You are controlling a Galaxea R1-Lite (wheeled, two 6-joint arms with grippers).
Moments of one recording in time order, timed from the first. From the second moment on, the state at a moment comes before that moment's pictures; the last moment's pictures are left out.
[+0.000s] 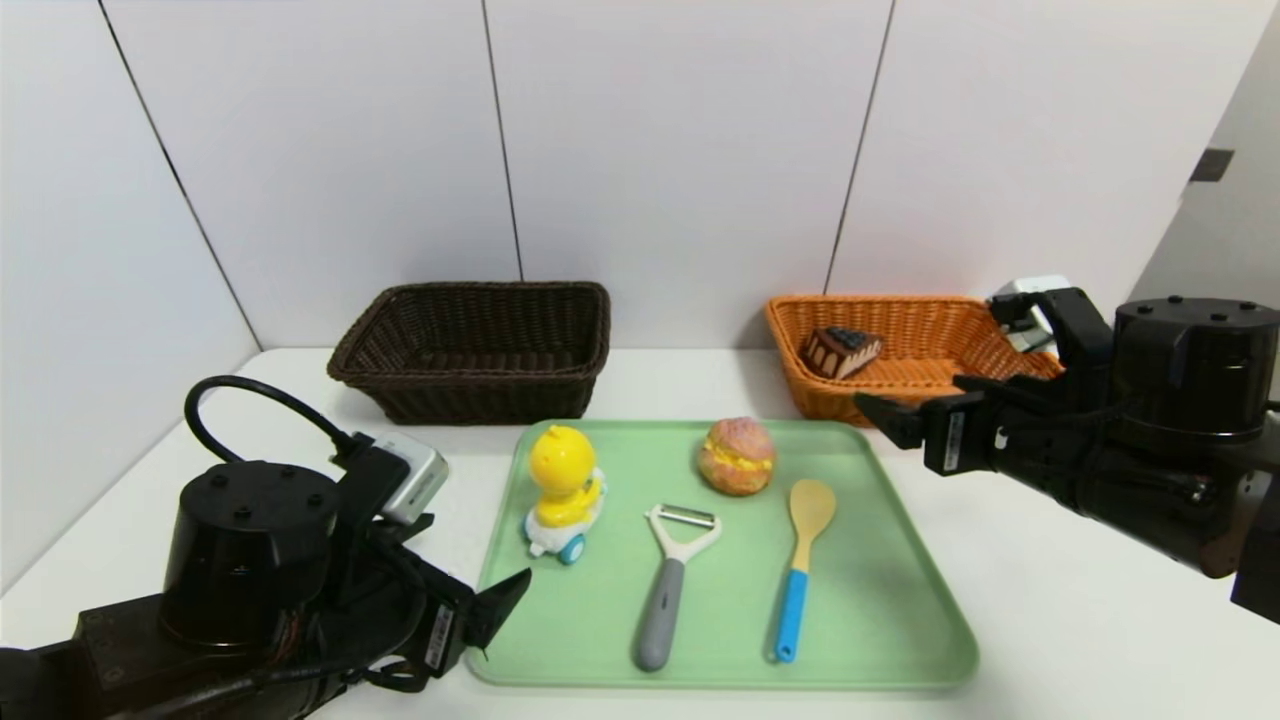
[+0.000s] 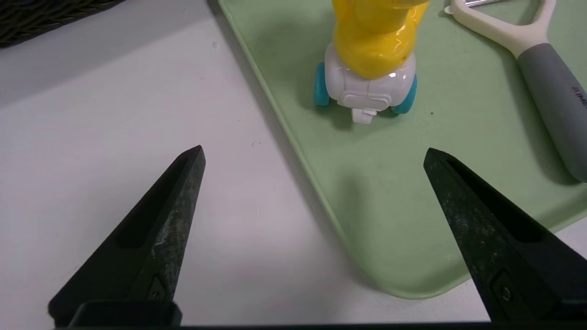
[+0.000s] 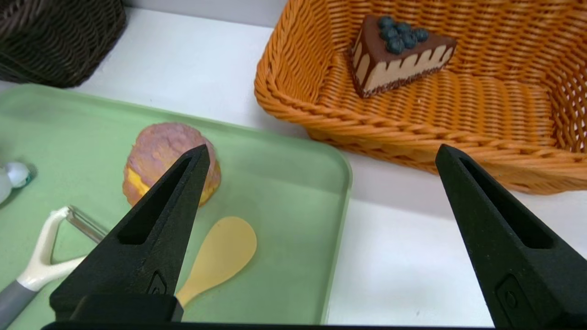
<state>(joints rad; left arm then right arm) -0.65 1.50 -0.37 -0.66 0.19 -0.06 0.37 1.56 -0.61 -0.67 -0.13 0.03</state>
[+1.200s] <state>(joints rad) -0.70 1.81 -0.31 -1.31 0.22 -0.06 0.36 1.59 -0.59 -0.67 -0.14 0.05</state>
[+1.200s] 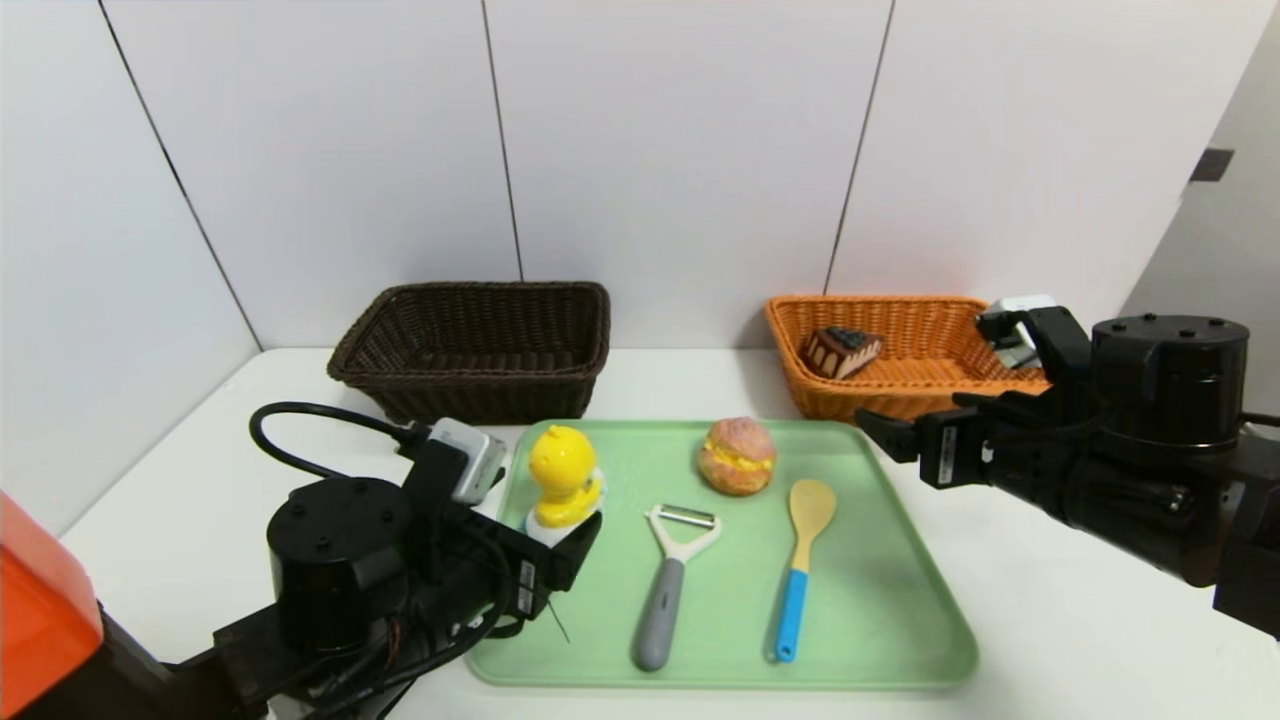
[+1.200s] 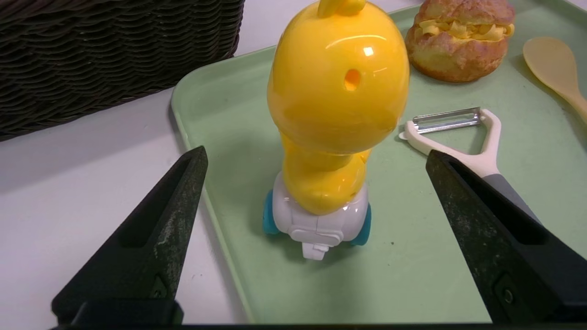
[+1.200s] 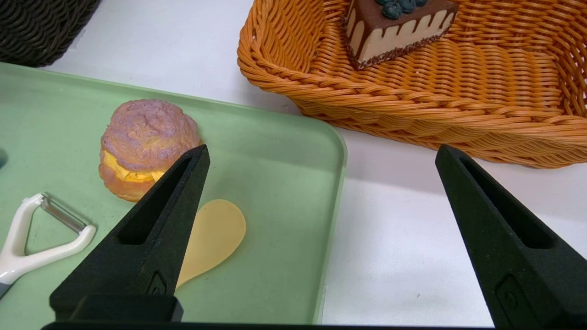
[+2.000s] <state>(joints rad) -0.71 1.92 -0.40 -1.32 0.21 -0.12 0.35 1.62 -0.60 -0.67 -0.14 0.05</state>
